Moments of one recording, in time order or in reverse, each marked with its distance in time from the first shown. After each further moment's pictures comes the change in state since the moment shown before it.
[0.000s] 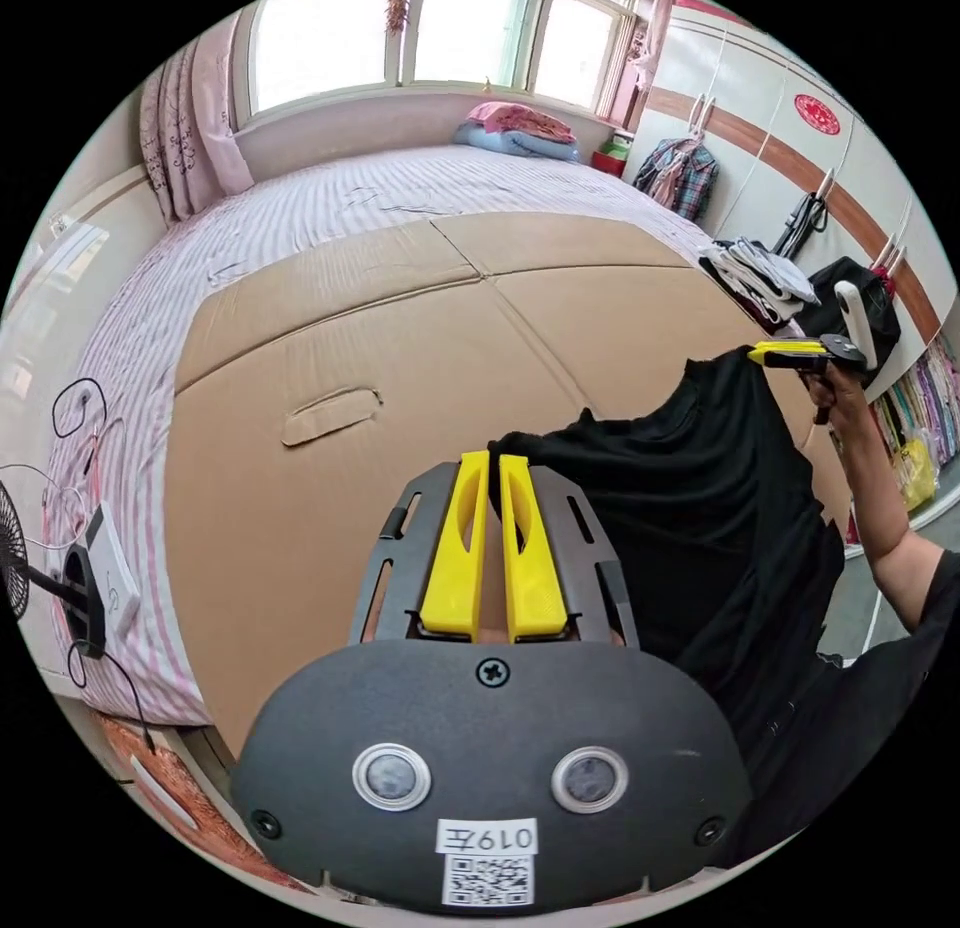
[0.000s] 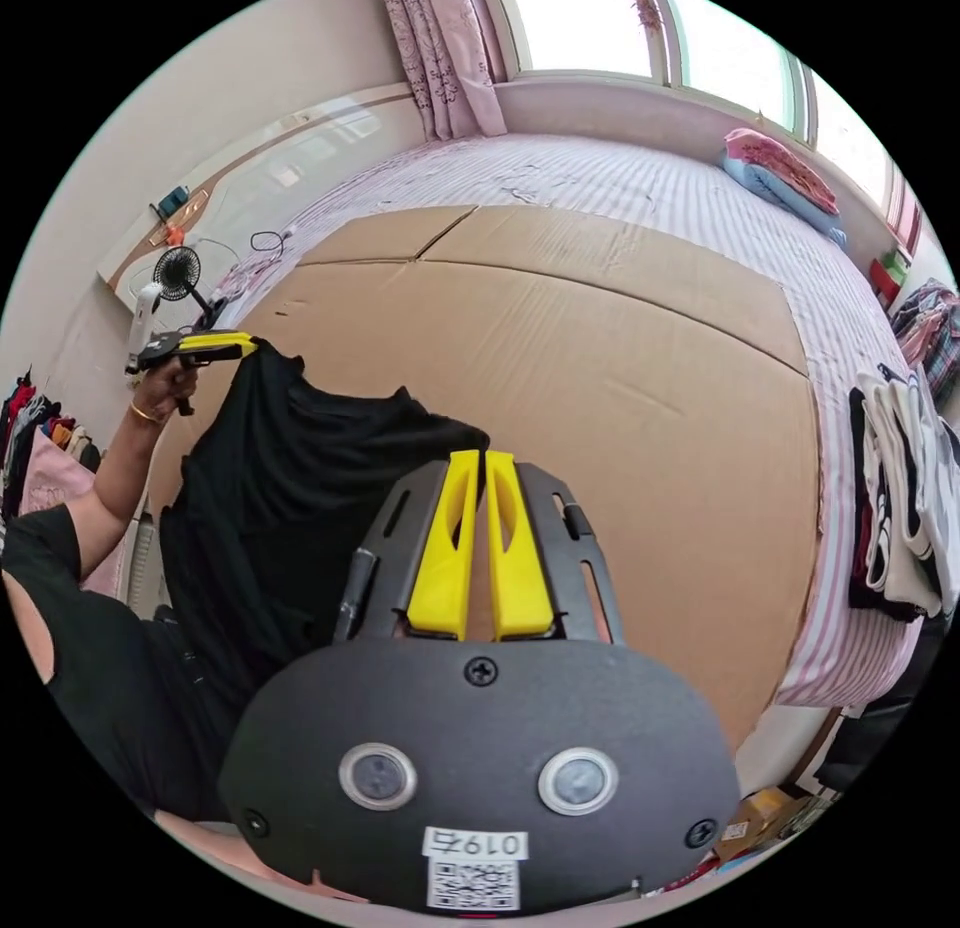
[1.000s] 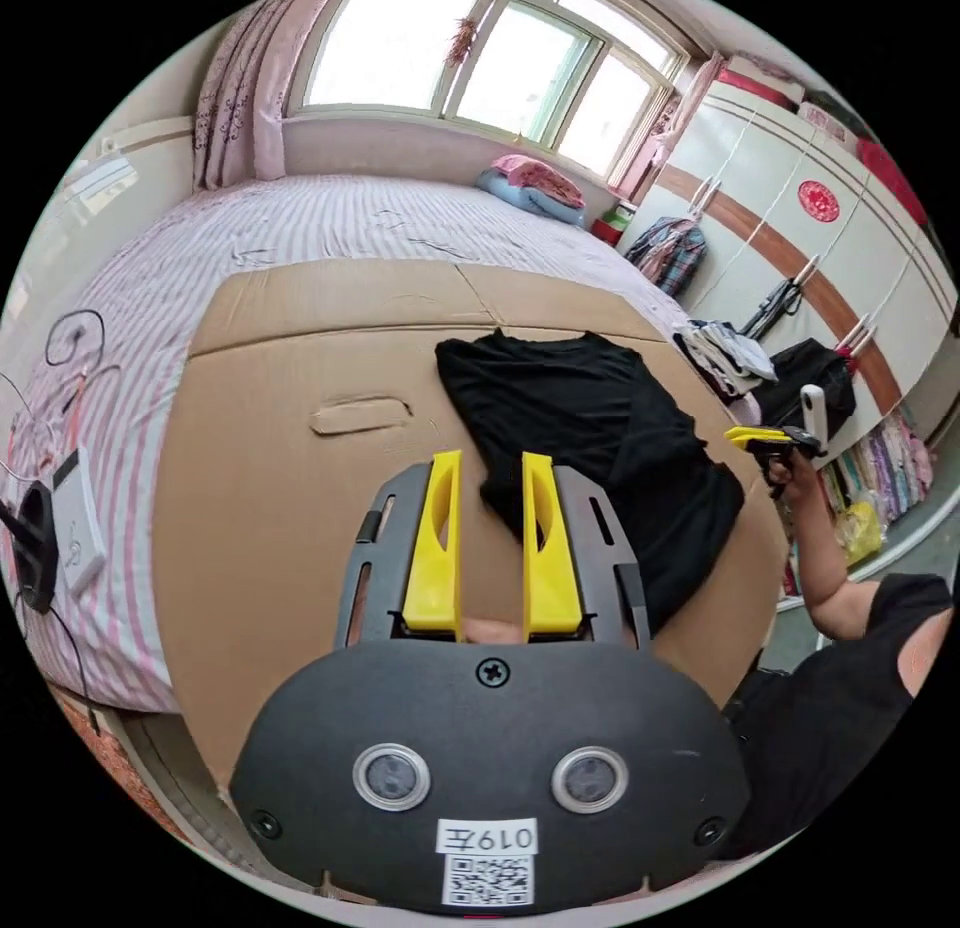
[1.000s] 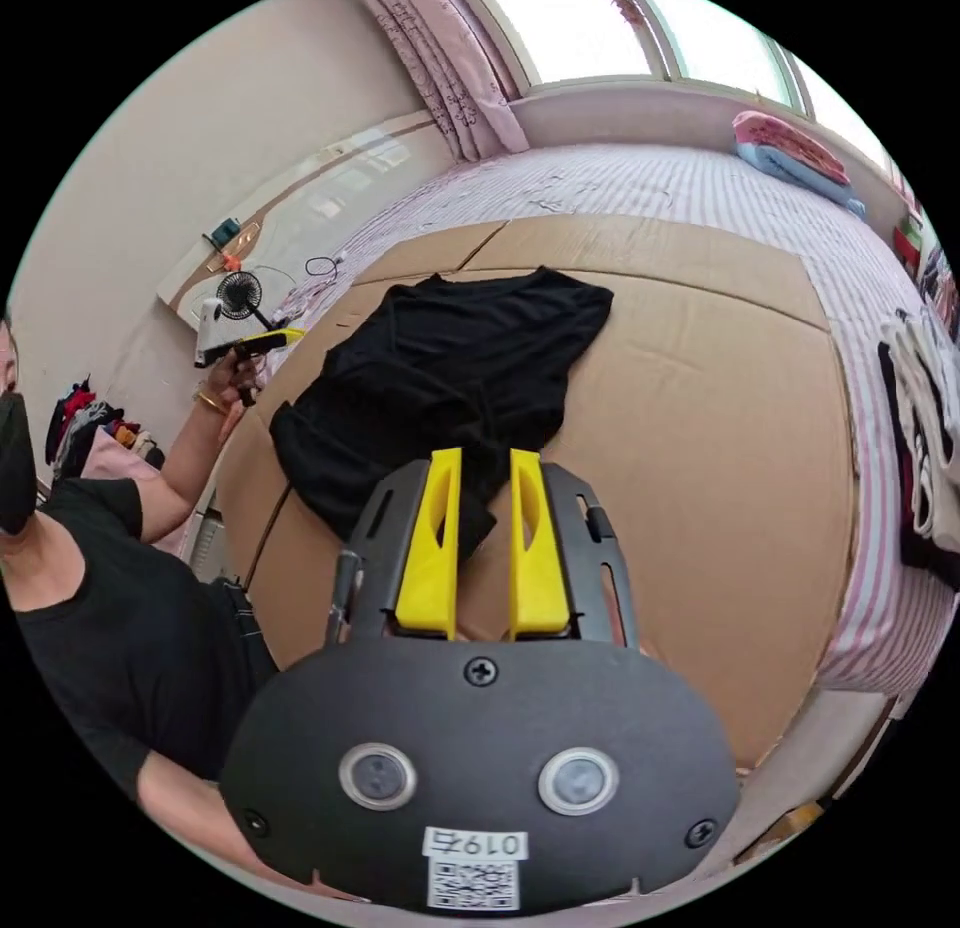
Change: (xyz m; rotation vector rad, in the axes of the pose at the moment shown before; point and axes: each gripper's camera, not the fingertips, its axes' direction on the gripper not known) left arm -0.063 0.034 -0.028 0.138 0.198 -0.136; right arm 0.033 0.070 -0.021 0.047 -0.240 0.053
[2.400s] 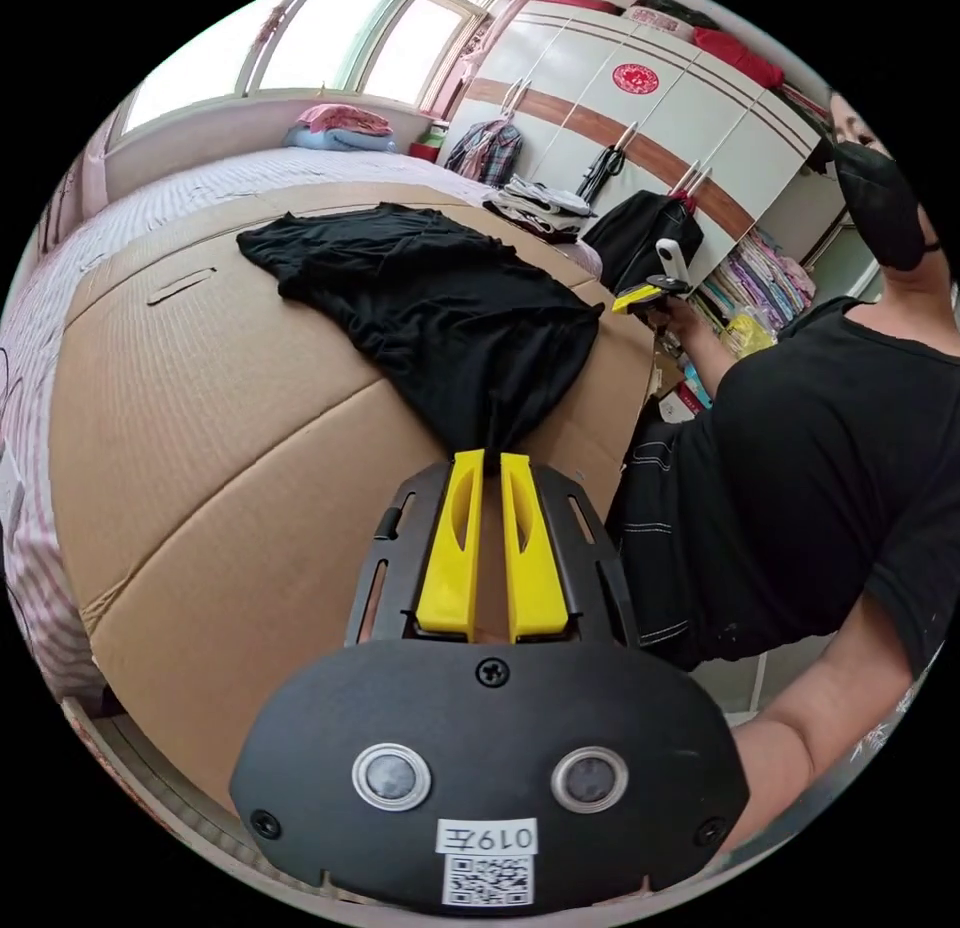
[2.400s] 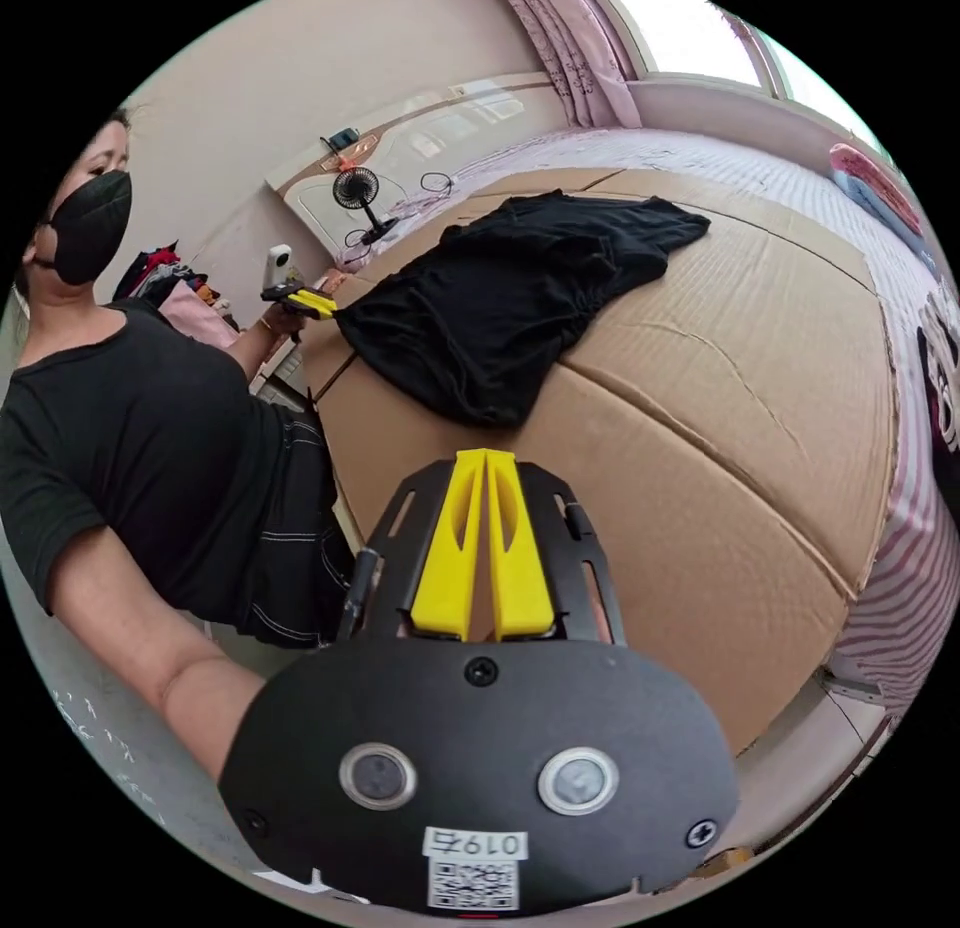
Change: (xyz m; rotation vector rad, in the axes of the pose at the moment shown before) left arm 0.115 0.254 -0.143 -0.198 0.276 0.371; right arm -0.143 0.190 -0.057 -0.103 -0.097 -0.264
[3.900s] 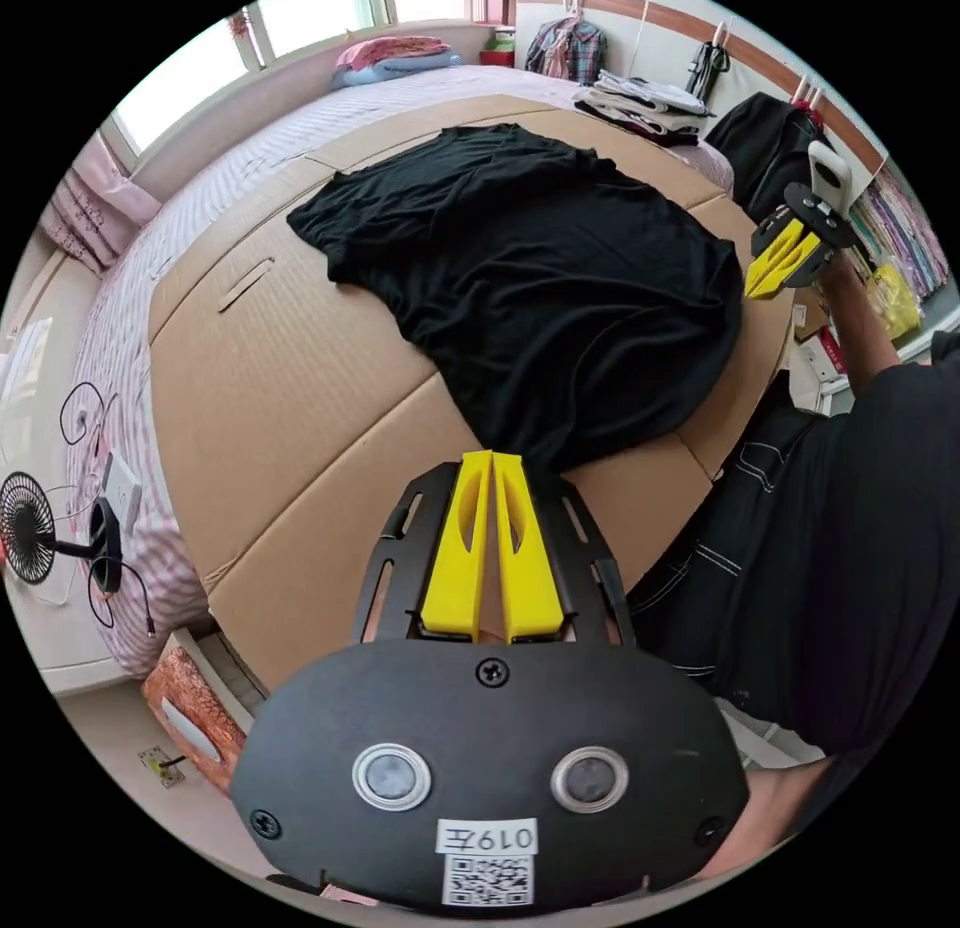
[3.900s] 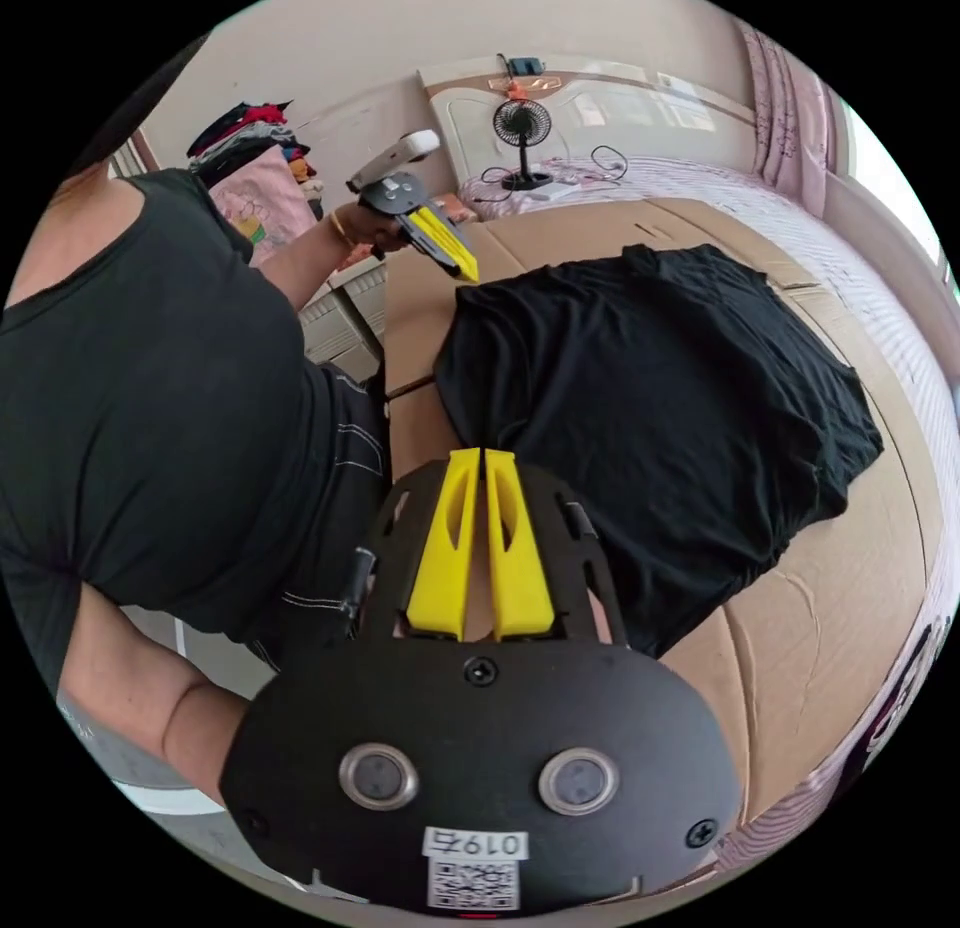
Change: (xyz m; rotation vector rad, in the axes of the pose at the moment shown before) left arm 0.133 -0.106 0.074 -0.303 -0.406 -0.071; right arm -0.218 -0.175 0.110 -0.139 -0.025 -0.402
